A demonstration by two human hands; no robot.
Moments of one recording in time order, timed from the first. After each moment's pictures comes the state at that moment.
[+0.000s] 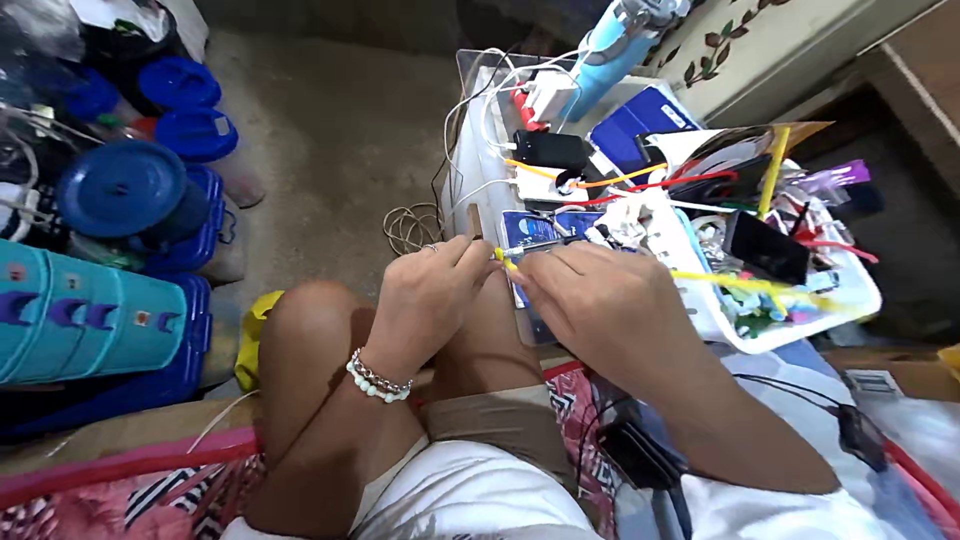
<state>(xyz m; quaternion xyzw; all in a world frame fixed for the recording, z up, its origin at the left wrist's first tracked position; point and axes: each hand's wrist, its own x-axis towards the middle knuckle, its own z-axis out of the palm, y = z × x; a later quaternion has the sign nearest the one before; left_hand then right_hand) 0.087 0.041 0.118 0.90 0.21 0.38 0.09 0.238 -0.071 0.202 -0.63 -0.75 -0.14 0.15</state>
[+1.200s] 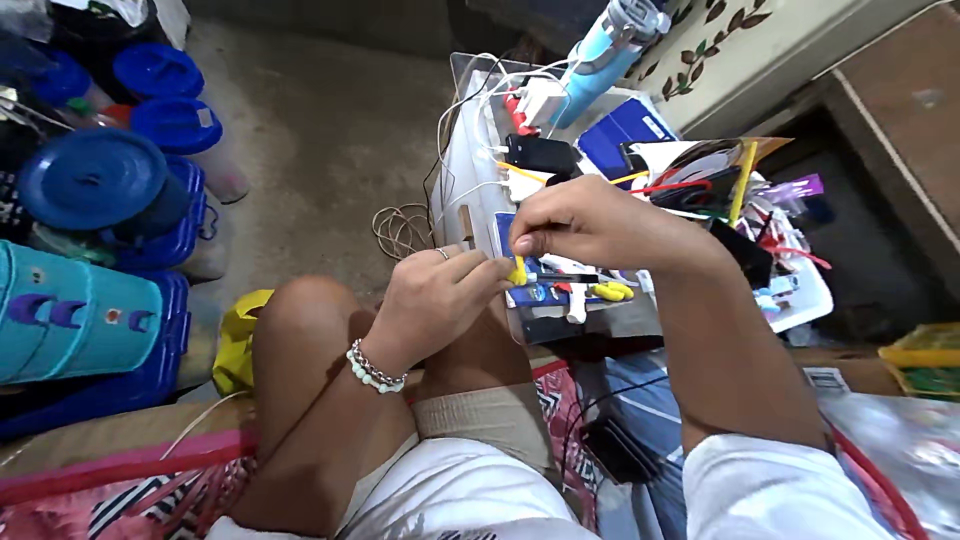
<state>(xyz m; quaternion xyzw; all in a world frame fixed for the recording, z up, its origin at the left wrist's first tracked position) 0.088 0.044 0.112 0.87 0.10 0.46 0.14 0.313 -0.003 0.221 -0.48 -0.84 0.21 0.14</state>
